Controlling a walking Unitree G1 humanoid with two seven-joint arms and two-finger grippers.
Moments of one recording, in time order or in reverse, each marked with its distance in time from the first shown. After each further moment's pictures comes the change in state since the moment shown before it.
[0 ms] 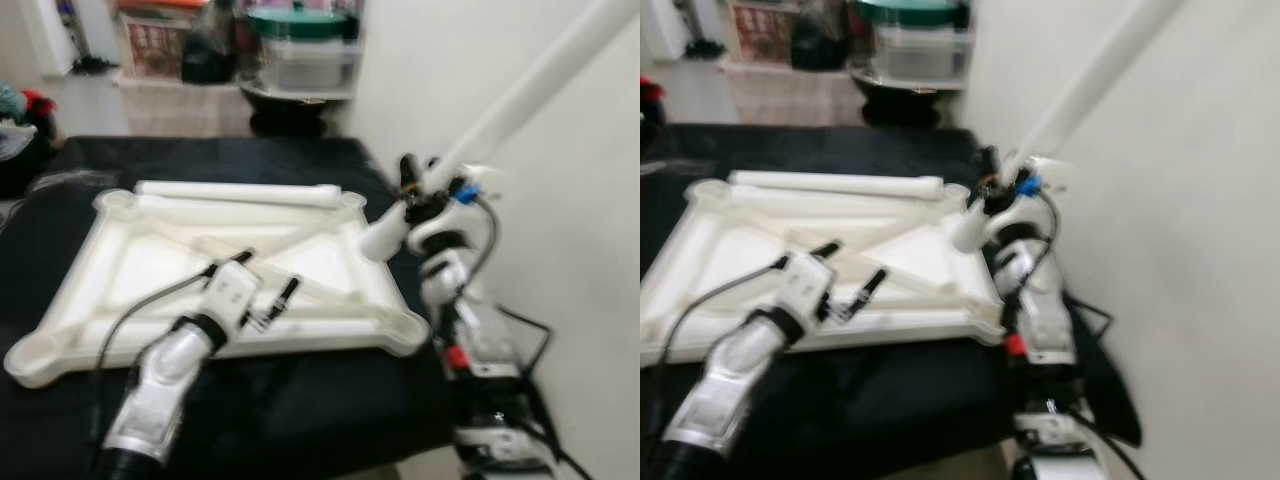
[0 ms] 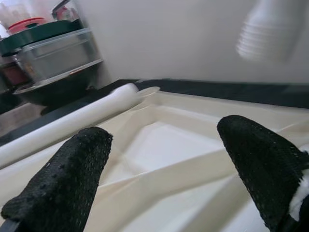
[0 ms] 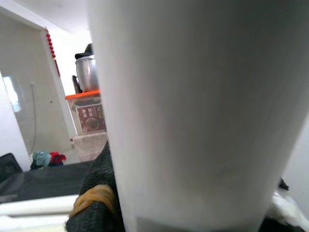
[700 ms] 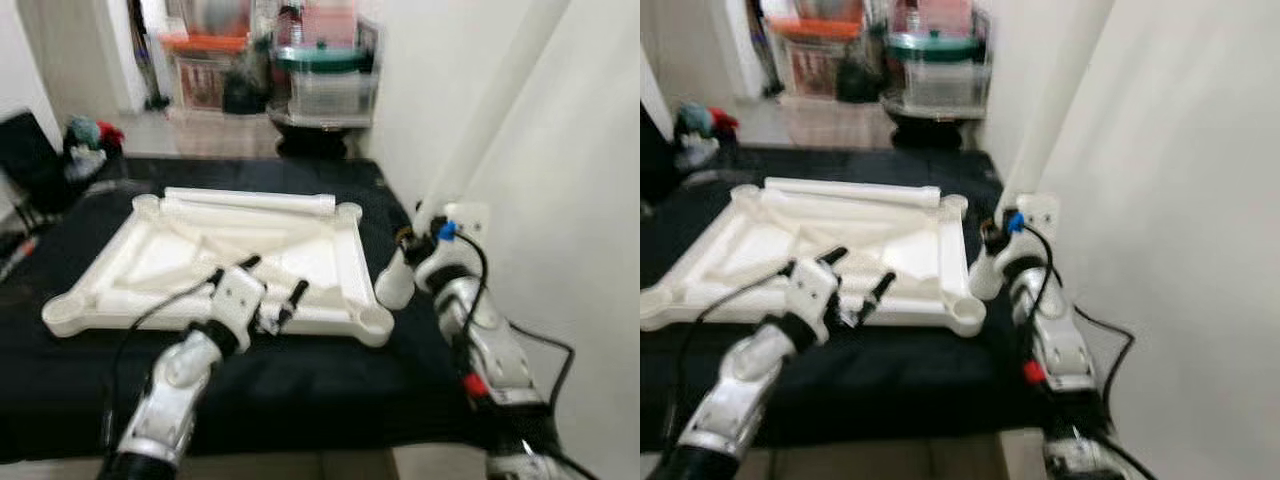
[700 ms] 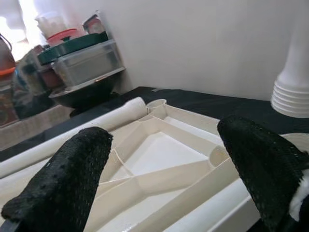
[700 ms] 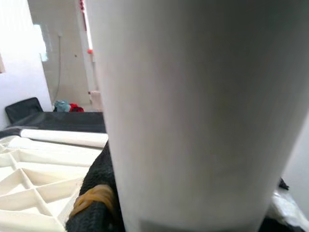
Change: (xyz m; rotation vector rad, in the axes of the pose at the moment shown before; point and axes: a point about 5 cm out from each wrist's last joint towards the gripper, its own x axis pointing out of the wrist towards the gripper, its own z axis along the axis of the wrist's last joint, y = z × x) left arm 0.006 -0.001 0.007 -0.020 -0.036 0.022; right arm -0.016 -0.017 -0.022 -0.157 0.148 0.039
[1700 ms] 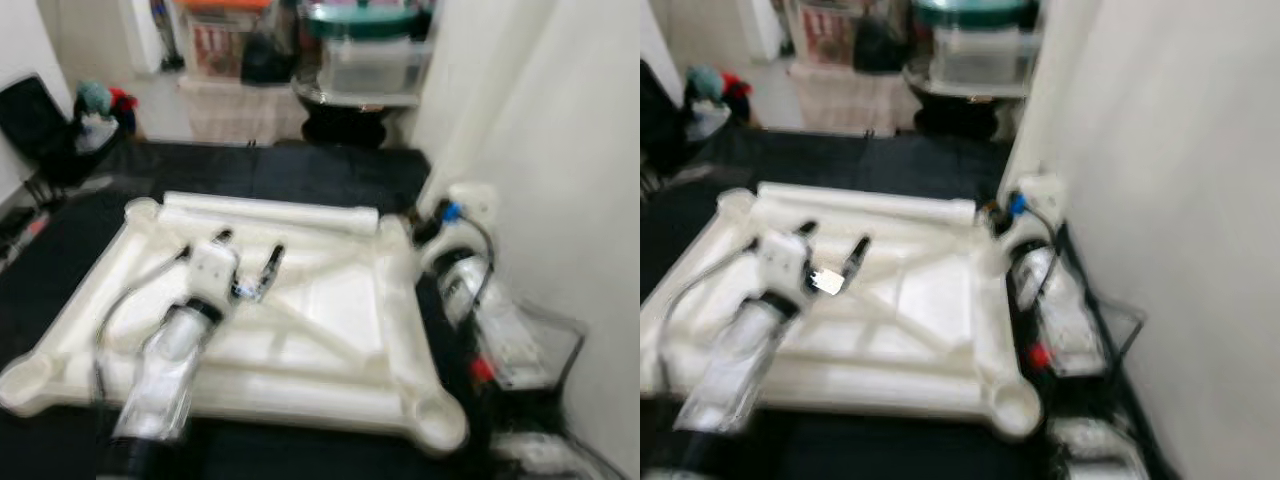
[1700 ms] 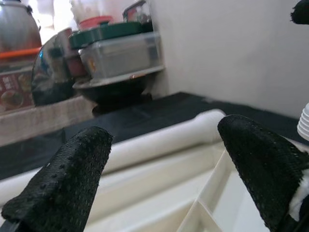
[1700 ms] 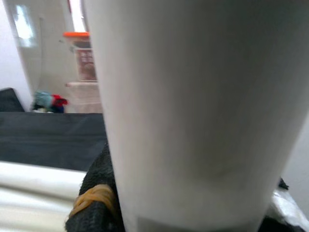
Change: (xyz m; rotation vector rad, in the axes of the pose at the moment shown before) left arm 0.005 0.004 0.008 -0.090 -0.058 0.065; right arm -0.002 -0.021 0.006 -0.025 -0.009 -0.067
